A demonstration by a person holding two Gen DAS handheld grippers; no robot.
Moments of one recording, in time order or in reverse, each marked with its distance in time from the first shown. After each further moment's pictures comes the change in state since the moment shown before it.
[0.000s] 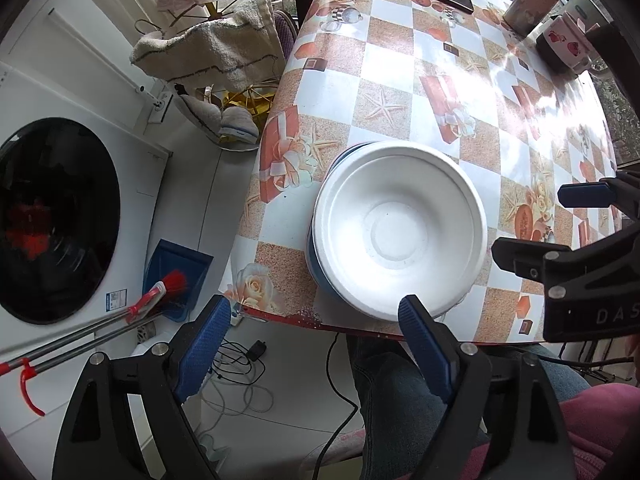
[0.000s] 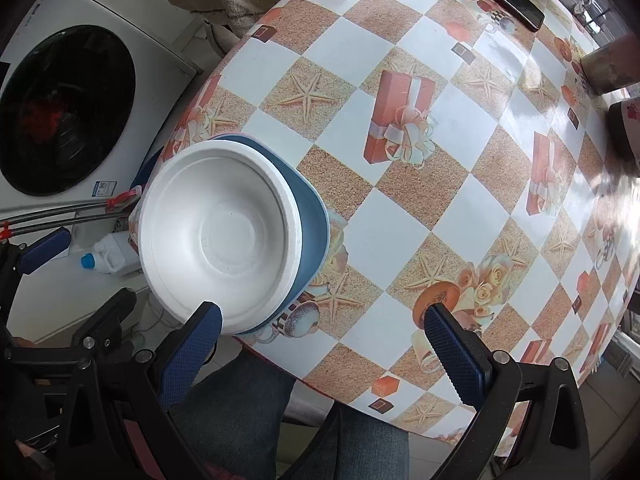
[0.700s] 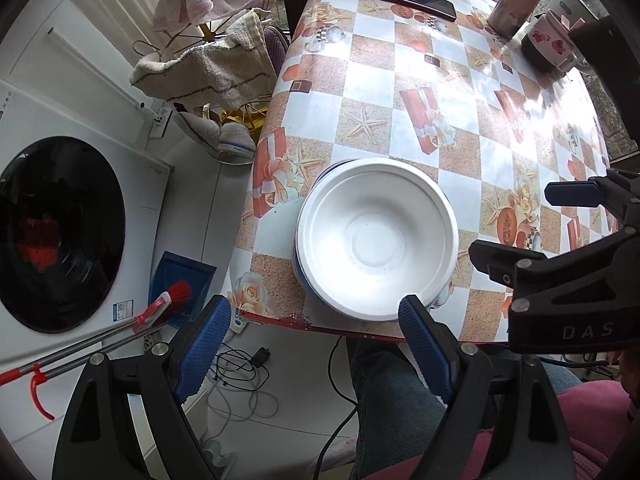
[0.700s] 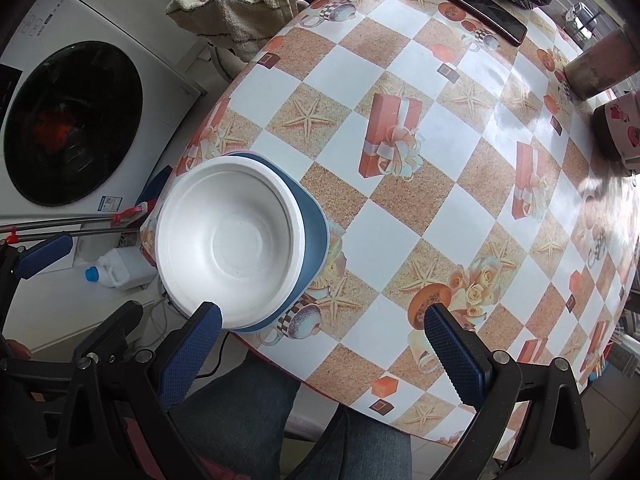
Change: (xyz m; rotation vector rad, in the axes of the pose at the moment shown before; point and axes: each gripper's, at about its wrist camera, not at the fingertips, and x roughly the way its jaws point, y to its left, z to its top) left arm -0.019 -0.016 0.005 0.034 -0.027 0.015; right arm -0.020 0.008 -0.009 0.016 -0.081 -0.008
